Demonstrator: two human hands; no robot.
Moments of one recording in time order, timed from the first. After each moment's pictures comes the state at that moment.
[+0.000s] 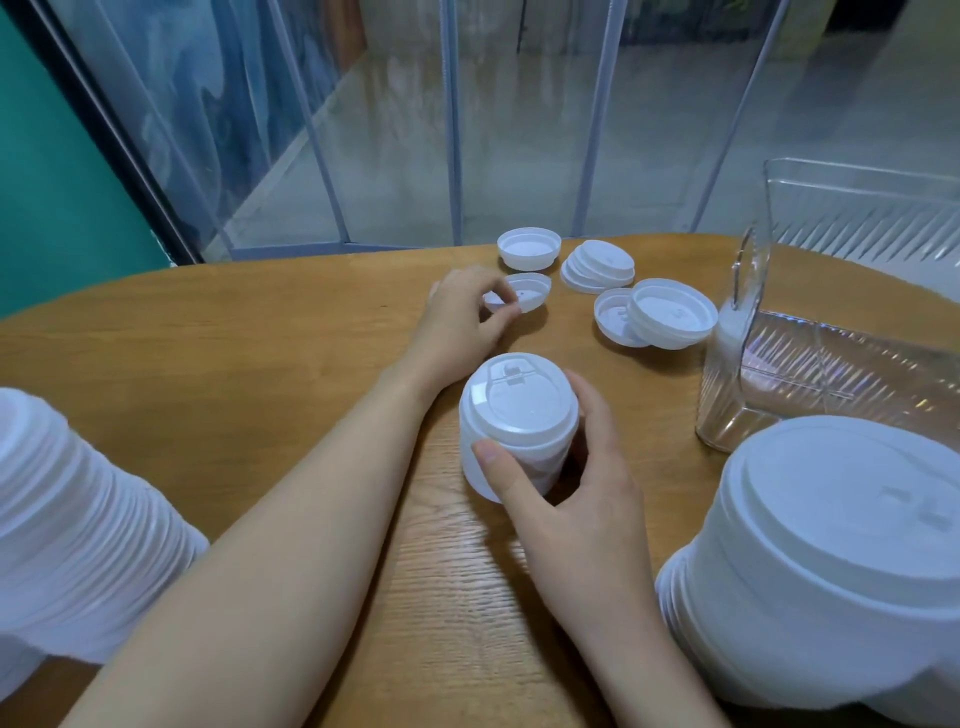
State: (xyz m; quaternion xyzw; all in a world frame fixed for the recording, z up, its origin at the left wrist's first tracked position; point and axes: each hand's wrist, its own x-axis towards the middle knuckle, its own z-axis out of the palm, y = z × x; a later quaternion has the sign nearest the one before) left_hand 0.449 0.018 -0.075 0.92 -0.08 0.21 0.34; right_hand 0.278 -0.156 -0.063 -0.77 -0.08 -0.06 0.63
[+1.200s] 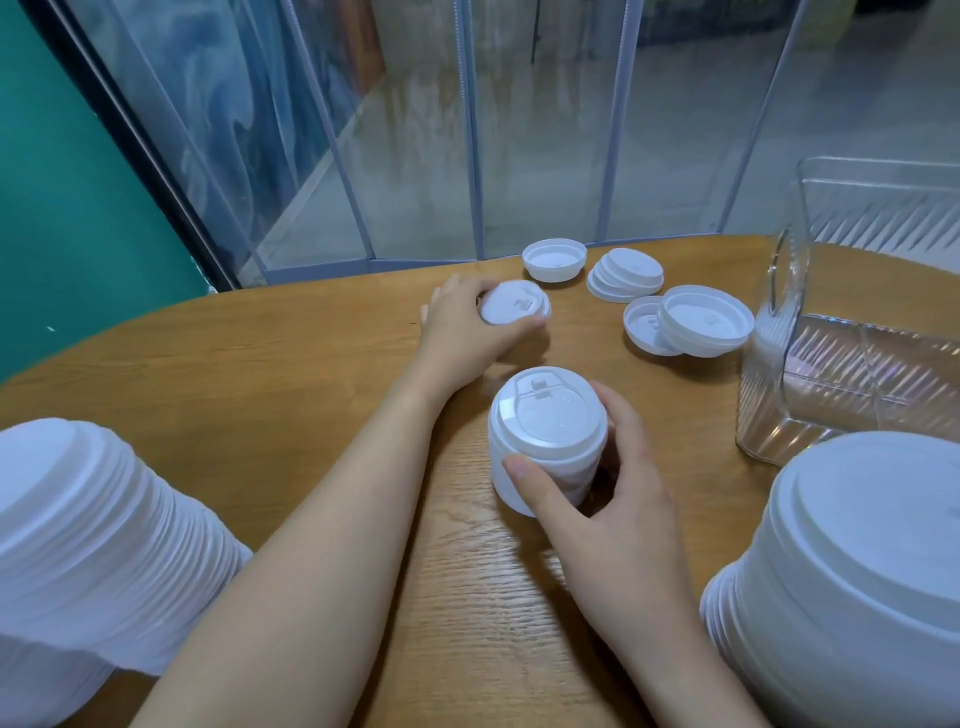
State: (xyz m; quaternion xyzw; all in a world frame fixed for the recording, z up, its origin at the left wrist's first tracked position) left_hand 0.436 0.030 -0.054 0.92 0.06 0.15 0.35; right_hand 0.282 -0.153 -0.068 -0.77 -0.08 -0.06 0.63
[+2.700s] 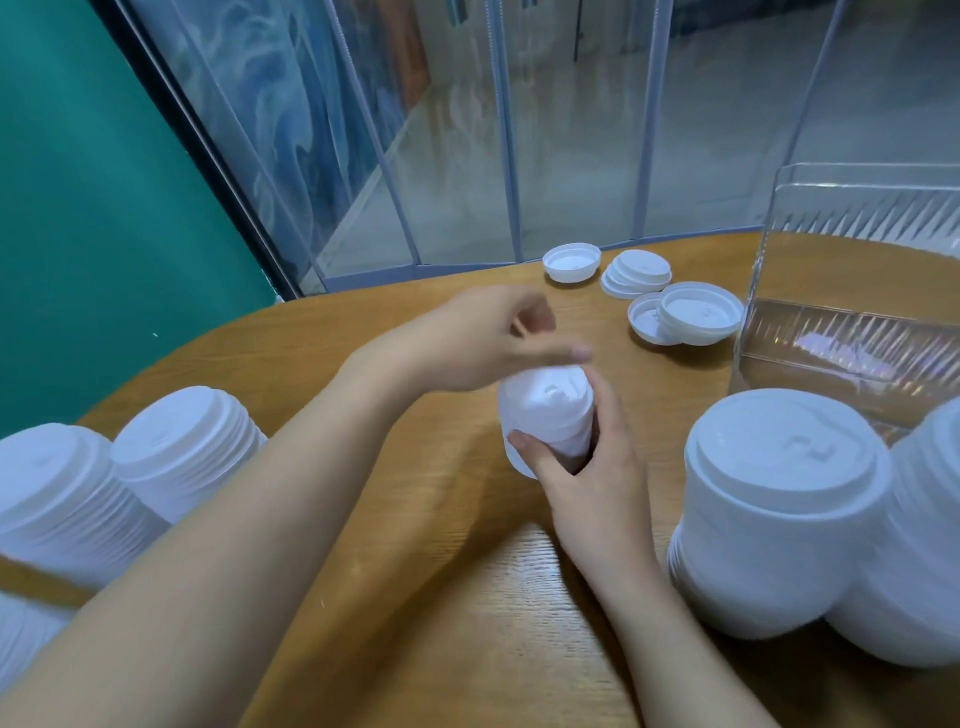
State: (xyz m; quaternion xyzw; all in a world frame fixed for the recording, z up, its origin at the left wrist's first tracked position) left_hand 0.320 -0.010 0.071 0.97 -0.05 -0.06 0.24; right_hand 0.276 -0.153 -0.070 -0.74 -0.09 -0.07 0.66
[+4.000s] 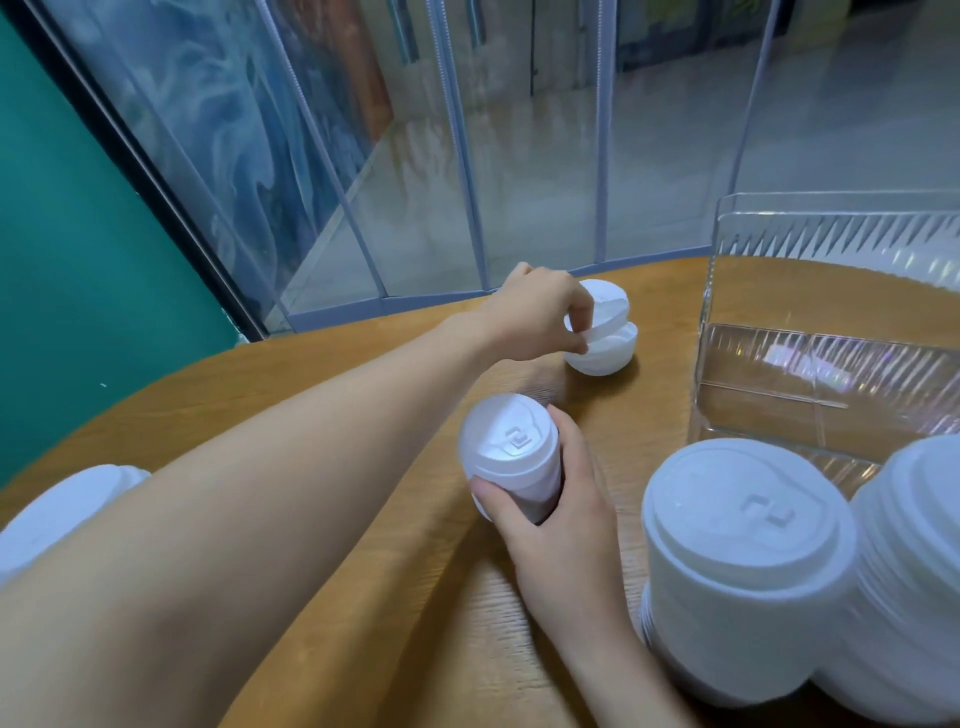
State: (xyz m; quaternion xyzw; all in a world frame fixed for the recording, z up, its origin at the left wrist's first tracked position) left_hand 0.469 -0.054 0.024 0.98 -0.20 0.04 0.07; right_hand 0.279 -0.154 -0.074 -0.75 -0.06 -0.06 0.66
